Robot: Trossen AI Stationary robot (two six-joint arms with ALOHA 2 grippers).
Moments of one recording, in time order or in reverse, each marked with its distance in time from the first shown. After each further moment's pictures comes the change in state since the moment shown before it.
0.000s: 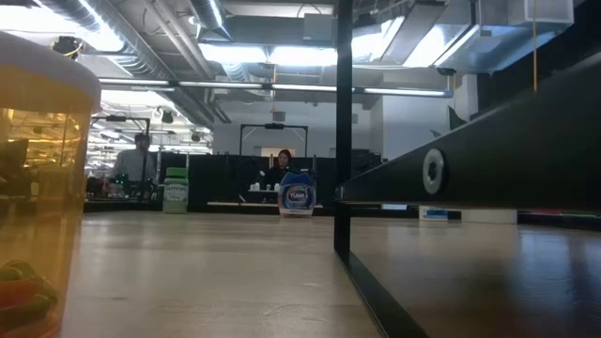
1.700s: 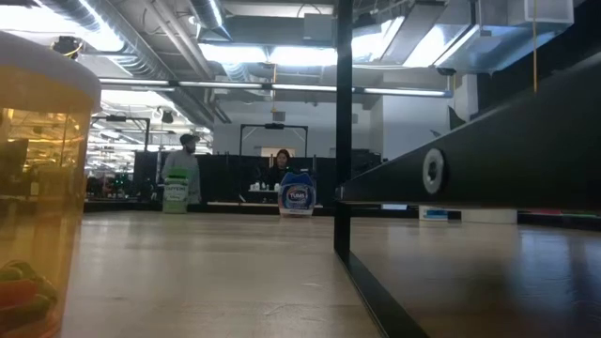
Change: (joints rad) left arm 0.564 -0.011 0.446 -0.131 -0.149 1.045; right arm 0.003 -0.019 -0.001 0.119 0.366 0.216
